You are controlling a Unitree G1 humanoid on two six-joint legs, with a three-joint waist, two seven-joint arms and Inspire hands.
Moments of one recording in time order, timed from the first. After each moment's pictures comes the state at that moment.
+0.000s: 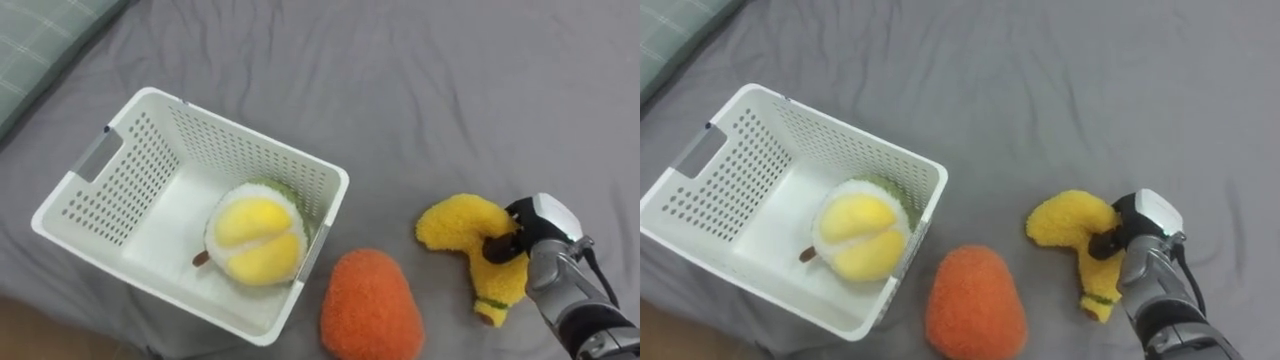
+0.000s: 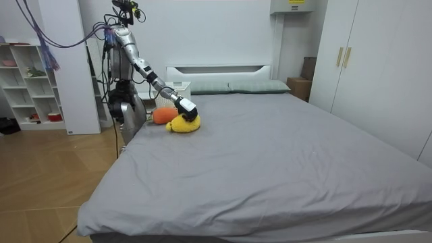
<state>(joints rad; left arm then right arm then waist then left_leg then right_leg) 0.09 0.27 -0.05 1.08 0.08 0.08 0.27 -0.49 -0.42 0.25 1.21 -0.40 0.06 -0.28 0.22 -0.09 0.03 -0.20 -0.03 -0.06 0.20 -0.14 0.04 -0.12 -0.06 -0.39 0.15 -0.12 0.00</state>
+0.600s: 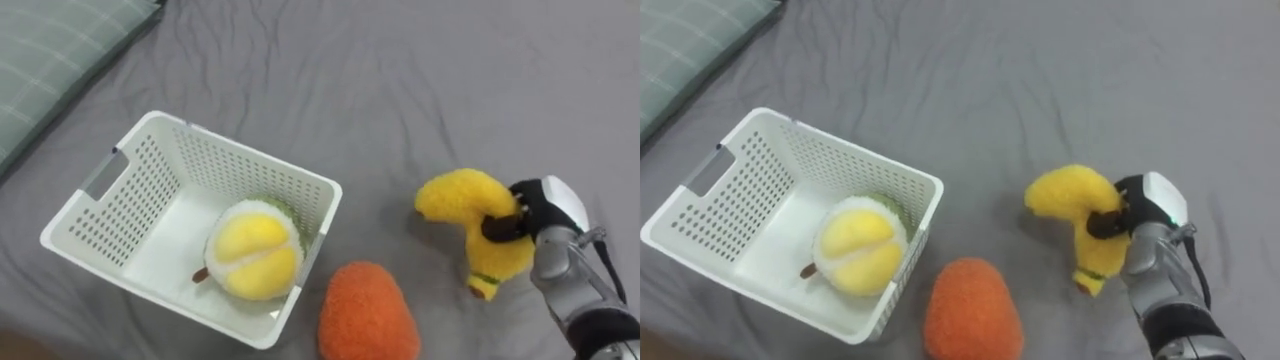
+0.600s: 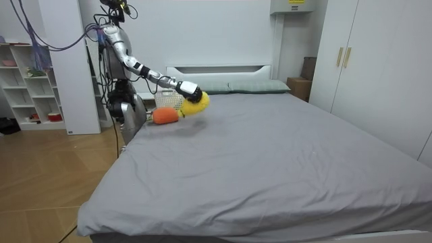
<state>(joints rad) 0.19 0.27 0.04 1.02 0.11 0.08 0.25 -0.39 -0.44 0.14 0.78 -0.38 0.07 -0.27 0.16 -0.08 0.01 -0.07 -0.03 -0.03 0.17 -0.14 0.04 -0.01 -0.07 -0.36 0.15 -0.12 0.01</state>
